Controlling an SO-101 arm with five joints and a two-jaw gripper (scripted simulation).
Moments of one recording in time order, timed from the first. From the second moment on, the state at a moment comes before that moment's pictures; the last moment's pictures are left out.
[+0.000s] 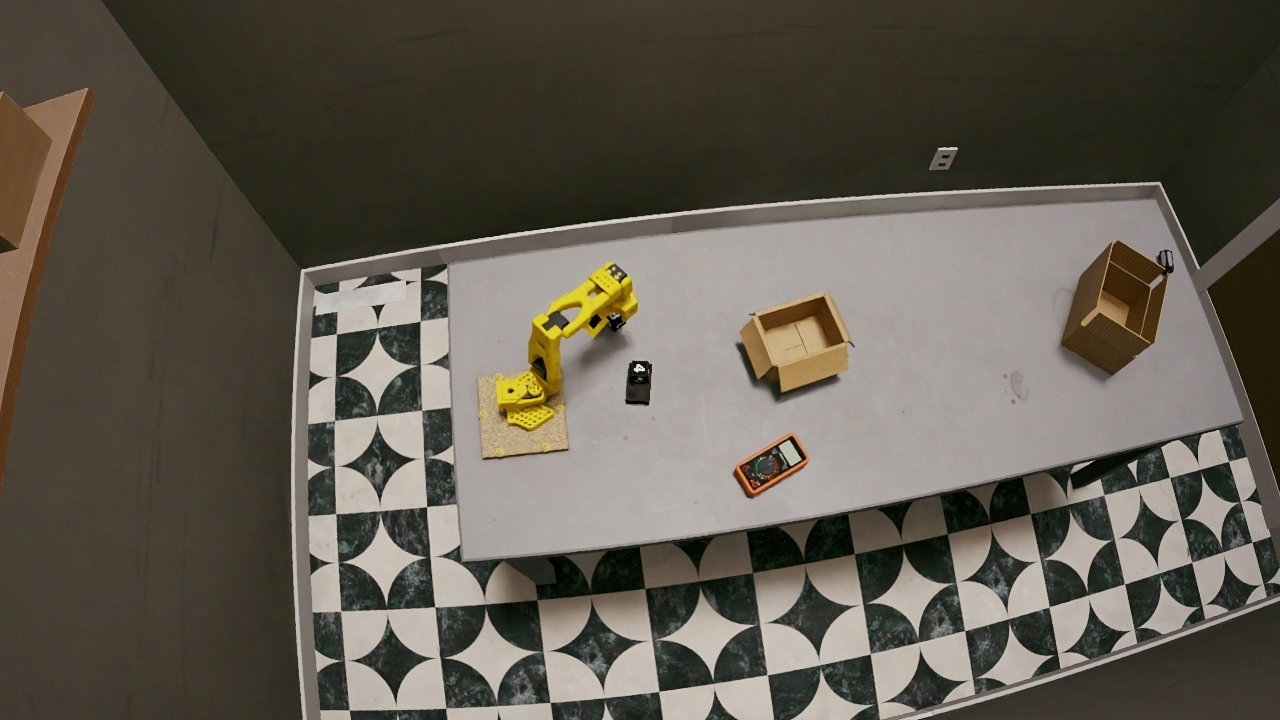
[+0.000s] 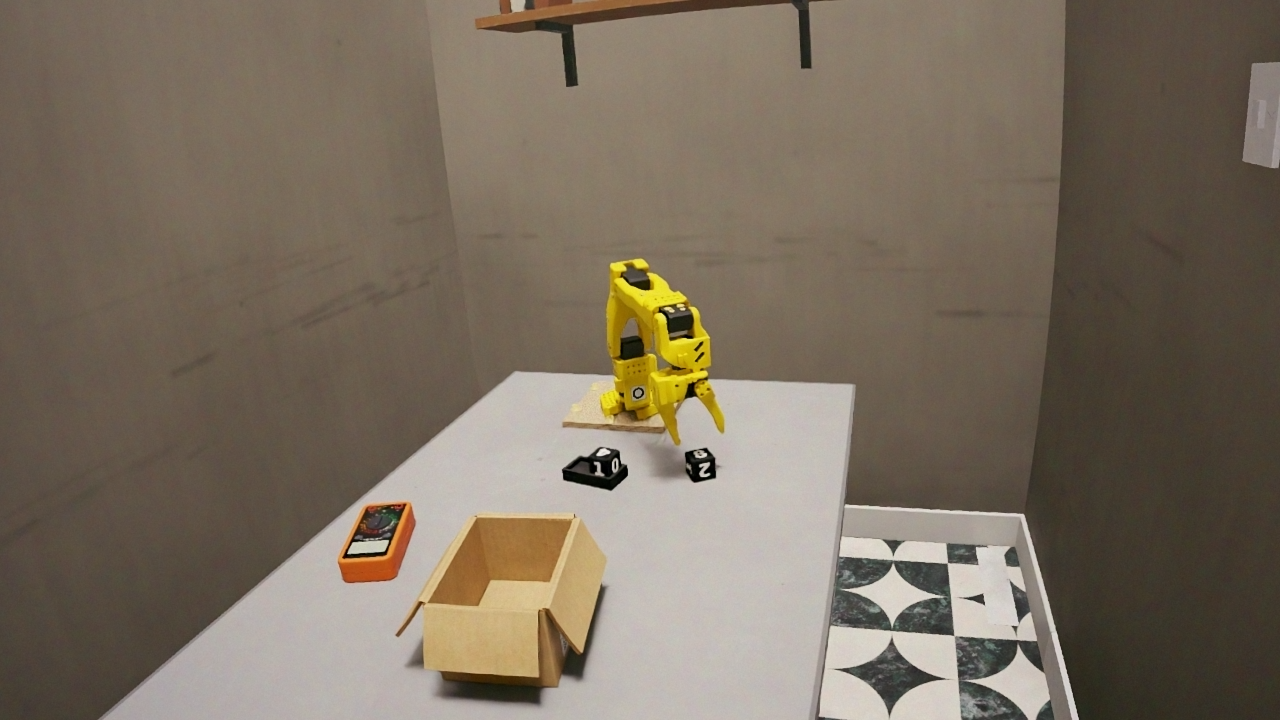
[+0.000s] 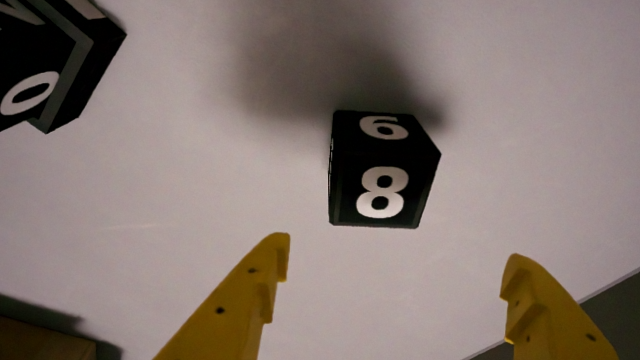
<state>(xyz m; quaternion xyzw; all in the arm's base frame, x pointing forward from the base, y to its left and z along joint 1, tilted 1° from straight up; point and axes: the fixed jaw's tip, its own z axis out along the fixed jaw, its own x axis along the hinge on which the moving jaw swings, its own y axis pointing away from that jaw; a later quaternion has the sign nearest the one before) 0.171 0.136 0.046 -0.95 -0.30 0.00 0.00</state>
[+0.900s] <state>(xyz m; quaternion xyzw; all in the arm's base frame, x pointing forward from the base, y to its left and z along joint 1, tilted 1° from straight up) 0.173 0.137 0.016 -0.95 -0.30 -0.01 0.00</state>
